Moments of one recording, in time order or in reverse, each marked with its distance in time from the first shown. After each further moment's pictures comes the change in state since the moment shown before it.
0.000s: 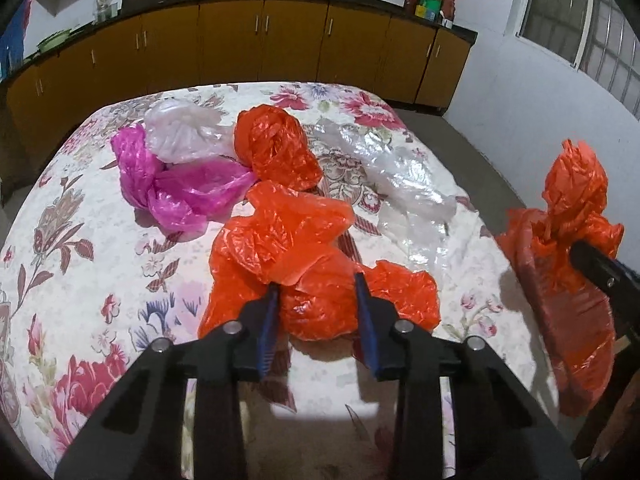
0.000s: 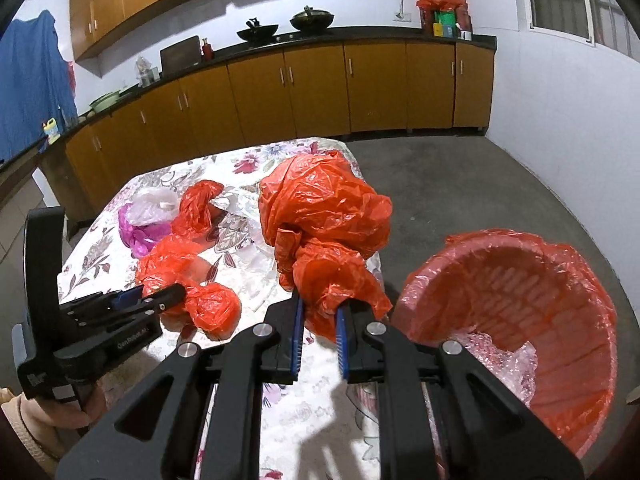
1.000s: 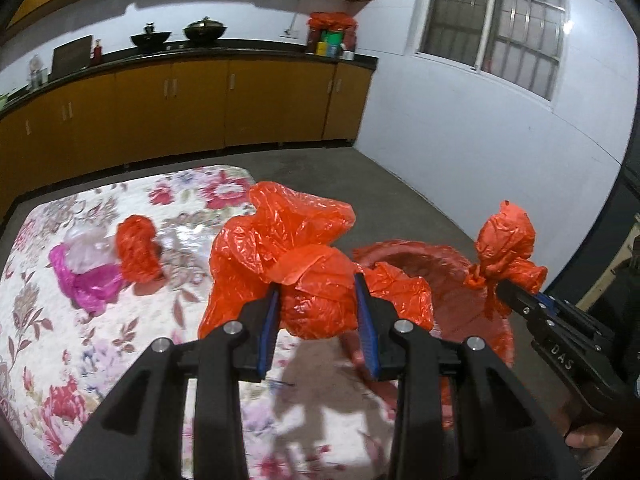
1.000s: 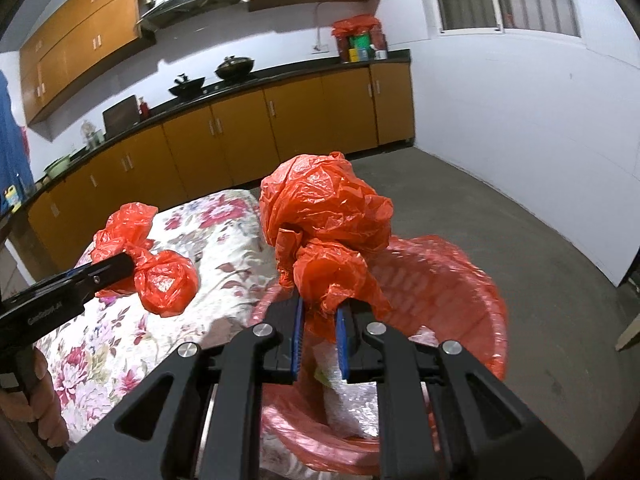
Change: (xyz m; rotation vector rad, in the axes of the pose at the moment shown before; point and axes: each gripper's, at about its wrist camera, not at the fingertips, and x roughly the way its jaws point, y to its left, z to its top) left arm -0.094 -0.141 0.021 0.196 -0.146 -0.243; right arm -0.104 -0.104 -0.017 0.188 -0.137 -0.173
